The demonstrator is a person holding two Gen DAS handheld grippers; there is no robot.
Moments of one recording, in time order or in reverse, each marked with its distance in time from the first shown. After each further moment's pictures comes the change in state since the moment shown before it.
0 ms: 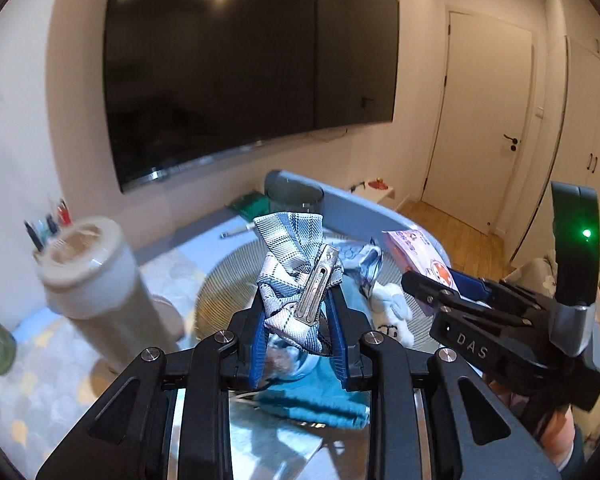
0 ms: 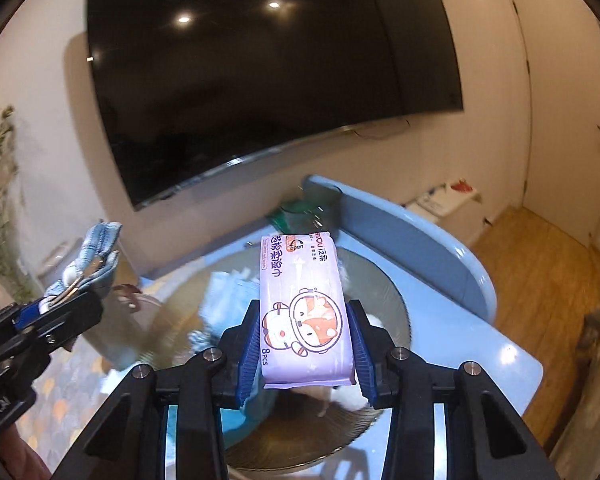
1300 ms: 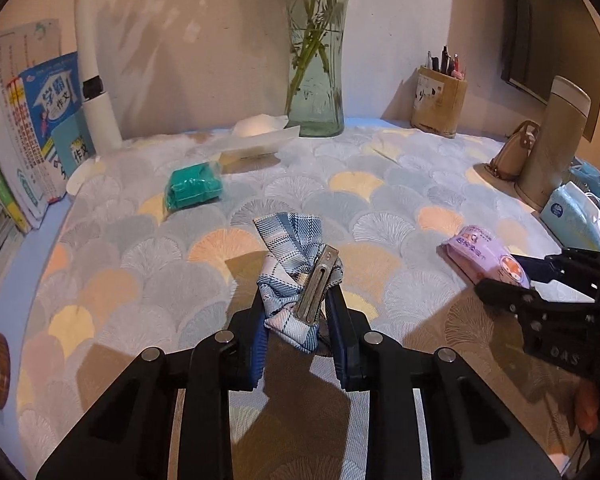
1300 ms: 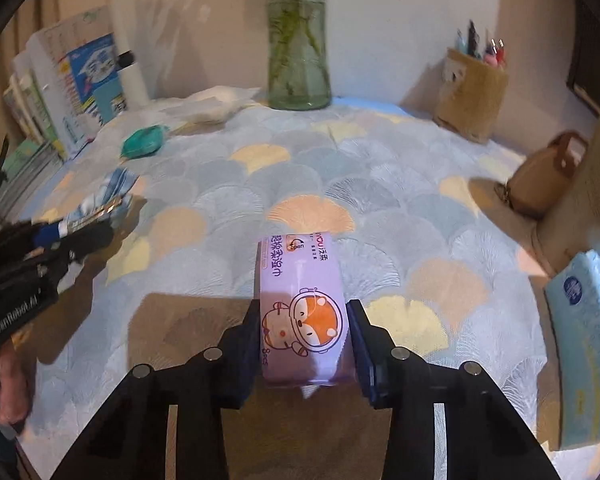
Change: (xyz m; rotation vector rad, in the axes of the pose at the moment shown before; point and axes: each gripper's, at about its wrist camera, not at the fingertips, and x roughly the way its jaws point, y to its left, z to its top) left arm -0.200 0.282 -0.271 -0.412 0.138 0.564; right arm 0.031 0.353 -0.218 -0.688 0.347 0.453
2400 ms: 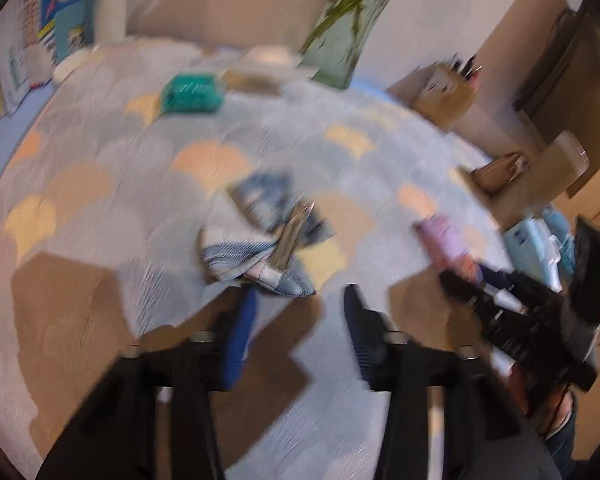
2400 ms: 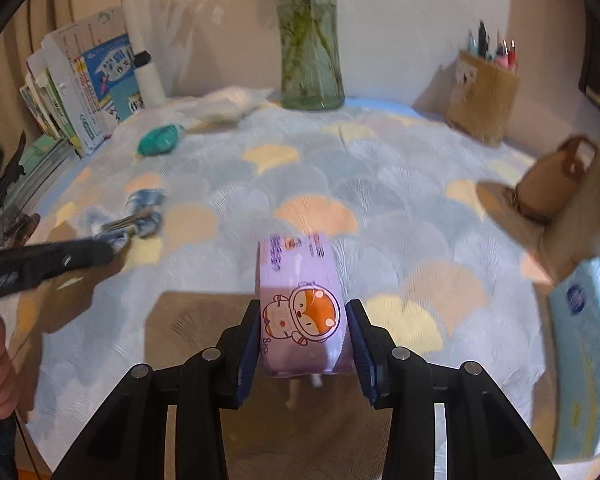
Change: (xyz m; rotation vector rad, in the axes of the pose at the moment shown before) left arm -0.001 0.025 -0.017 -0.271 0.212 -0.202; right arm 0.001 -0.016 -0.004 0.001 0.023 0.087
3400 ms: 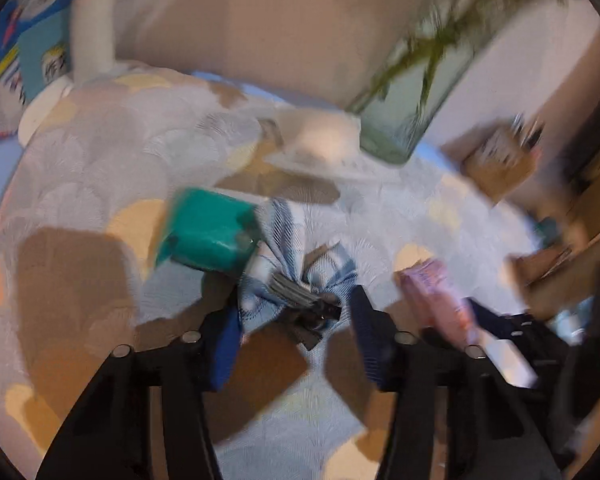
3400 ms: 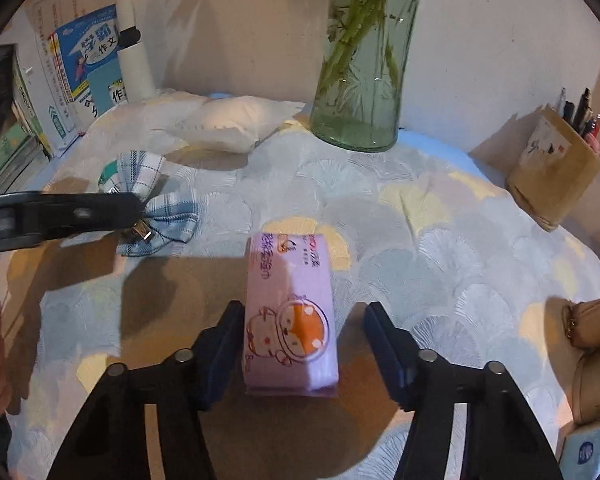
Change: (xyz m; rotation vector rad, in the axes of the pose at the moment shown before) left arm 0.059 0.030 0.116 -0.021 -0.012 0.092; right arm 0.077 0.044 0.092 -0.110 0.031 -0.060
